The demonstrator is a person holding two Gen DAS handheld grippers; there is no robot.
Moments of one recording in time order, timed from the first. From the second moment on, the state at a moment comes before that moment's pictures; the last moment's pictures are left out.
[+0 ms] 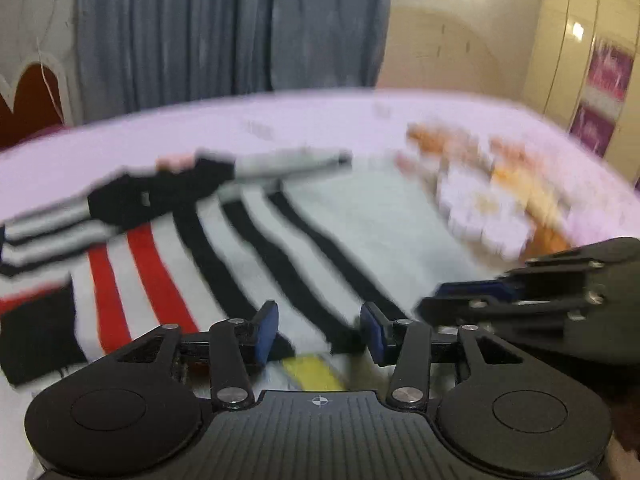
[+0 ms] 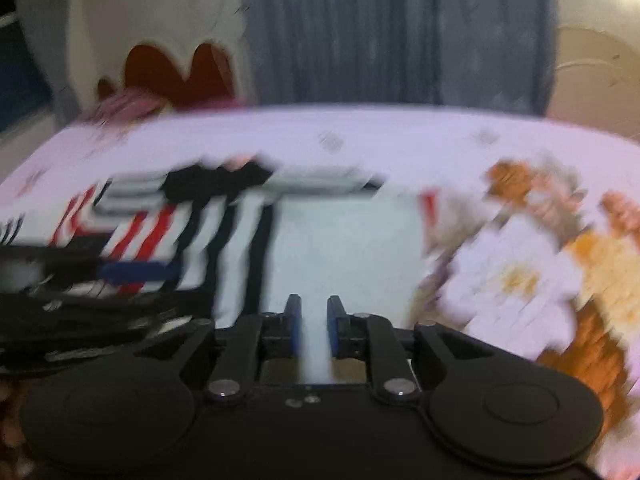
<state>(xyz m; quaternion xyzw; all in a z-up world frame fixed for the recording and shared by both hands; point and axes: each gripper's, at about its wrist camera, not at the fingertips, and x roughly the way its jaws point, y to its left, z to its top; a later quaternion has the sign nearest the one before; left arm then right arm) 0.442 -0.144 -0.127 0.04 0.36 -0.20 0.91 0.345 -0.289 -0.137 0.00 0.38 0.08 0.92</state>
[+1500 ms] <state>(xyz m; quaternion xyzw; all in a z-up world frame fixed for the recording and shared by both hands) 0.480 -0.039 -0.103 0.01 0.32 -0.15 0.93 0.396 -0.258 -0.117 0.04 0.35 0.00 0.94</state>
